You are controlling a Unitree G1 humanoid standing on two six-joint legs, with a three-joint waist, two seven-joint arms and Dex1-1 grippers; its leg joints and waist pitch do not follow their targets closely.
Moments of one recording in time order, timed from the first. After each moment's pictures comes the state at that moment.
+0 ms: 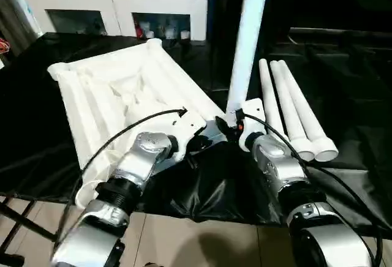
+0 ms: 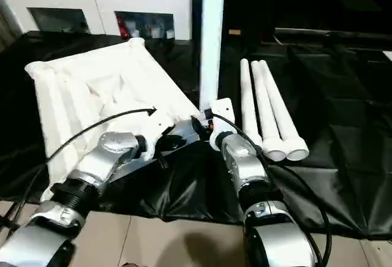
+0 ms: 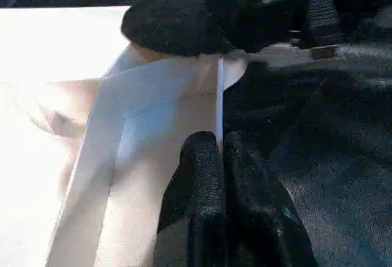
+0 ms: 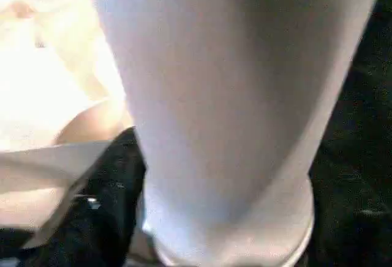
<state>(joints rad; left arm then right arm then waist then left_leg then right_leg) -0.64 0.17 -0.23 0.61 0.08 0.26 -0.79 -0.66 -0.04 -0.04 0.89 0.05 -0.01 0.43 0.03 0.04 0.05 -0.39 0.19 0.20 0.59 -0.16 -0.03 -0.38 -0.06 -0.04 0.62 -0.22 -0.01</state>
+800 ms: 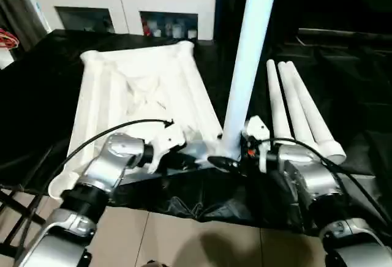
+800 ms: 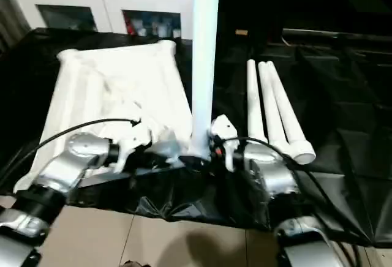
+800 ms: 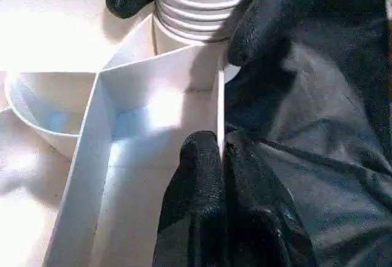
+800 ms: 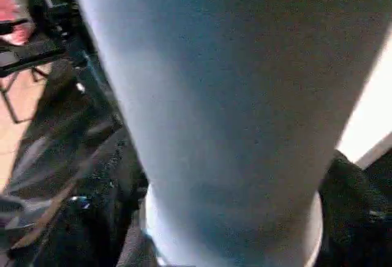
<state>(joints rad) -0.56 0.37 -0.29 0.50 0.01 0.16 -1.22 -0.52 -0.26 0.13 0.65 0.12 0.04 1.16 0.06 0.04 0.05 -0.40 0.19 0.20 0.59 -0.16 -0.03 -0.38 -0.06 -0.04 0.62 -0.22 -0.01</state>
